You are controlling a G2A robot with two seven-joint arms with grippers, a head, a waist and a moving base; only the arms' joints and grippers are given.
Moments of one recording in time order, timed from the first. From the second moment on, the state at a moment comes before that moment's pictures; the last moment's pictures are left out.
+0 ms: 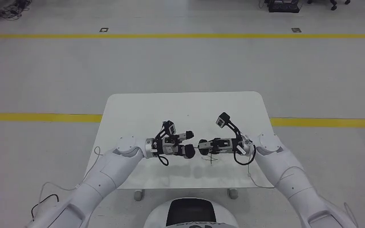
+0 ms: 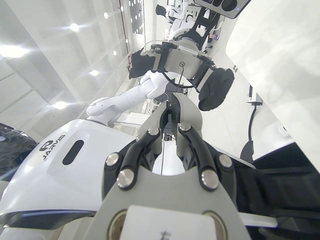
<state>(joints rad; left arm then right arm) 1.10 -1.16 -0.78 -1.11 -0.84 -0.21 -1.15 -1.20 -1.15 1.05 -1.18 0.56 -0.34 1.33</state>
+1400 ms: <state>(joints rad) 1.10 -1.16 -0.79 -1.11 -0.82 -0.22 -1.16 -1.18 -1.16 1.03 -1.14 0.59 -0.28 1.30</state>
